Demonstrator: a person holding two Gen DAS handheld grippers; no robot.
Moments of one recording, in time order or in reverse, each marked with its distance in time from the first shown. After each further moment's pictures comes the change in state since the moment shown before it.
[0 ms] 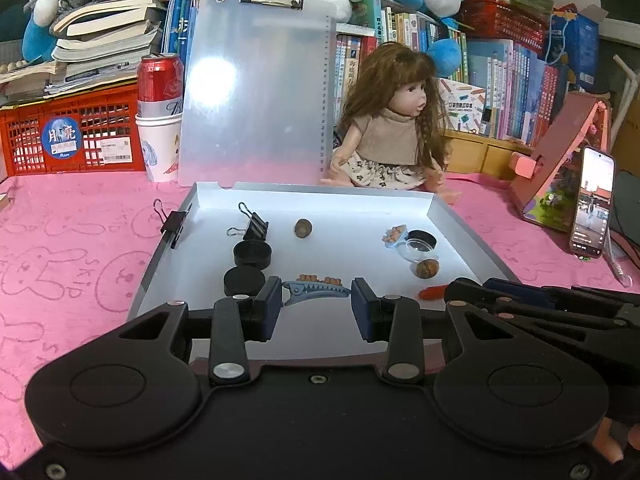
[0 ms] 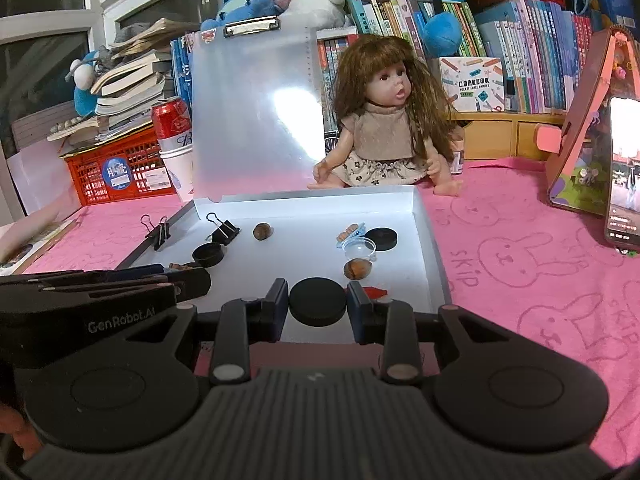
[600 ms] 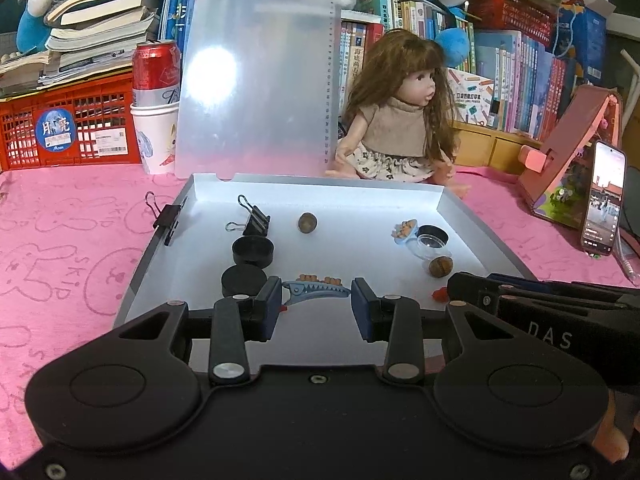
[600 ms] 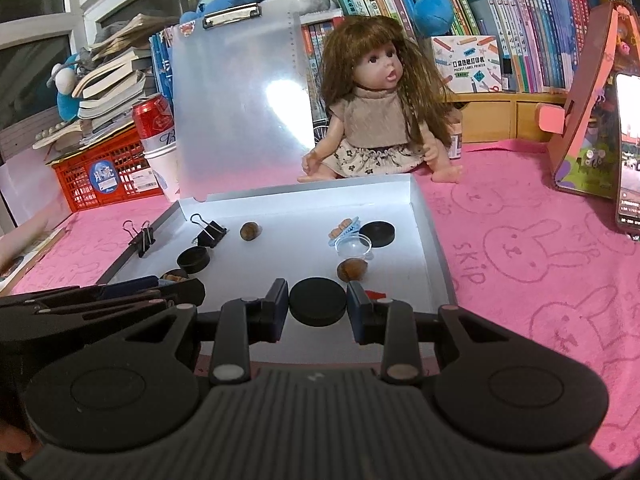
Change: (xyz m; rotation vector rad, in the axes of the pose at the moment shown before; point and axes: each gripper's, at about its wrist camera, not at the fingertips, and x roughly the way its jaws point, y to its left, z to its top) left arm 0.021 0.002 0.000 -0.001 0.021 0.004; right arm 0.023 -0.009 0.005 0.052 0.037 -0.006
